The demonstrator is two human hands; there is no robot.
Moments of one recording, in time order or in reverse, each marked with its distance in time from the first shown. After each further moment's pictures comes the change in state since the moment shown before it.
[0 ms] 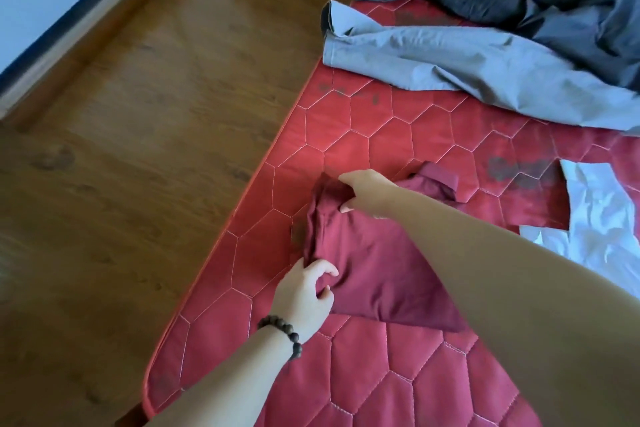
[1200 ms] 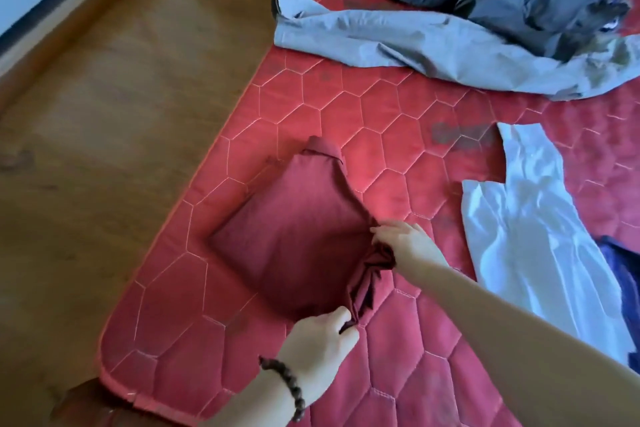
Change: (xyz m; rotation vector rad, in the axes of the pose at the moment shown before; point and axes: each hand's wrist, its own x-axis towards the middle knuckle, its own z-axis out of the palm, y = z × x) left_hand -0.111 0.023 0.087 0.568 -0.315 0.681; right_hand -0.175 0.110 0.132 -0.022 0.314 0.047
